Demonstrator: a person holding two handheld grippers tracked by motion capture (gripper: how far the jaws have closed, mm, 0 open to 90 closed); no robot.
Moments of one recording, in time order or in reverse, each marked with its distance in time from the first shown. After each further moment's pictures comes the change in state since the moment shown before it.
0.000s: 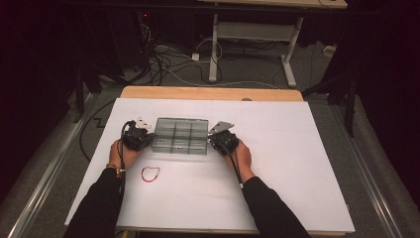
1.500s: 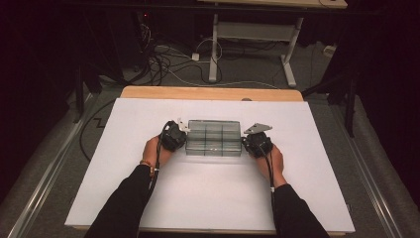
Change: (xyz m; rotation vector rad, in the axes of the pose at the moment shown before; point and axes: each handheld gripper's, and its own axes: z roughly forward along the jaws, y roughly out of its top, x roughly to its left) left arm -0.089 0.063 0.035 0.063 0.009 0.177; right arm -0.063 -0.057 -0.052 0.042 -0.098 0.114
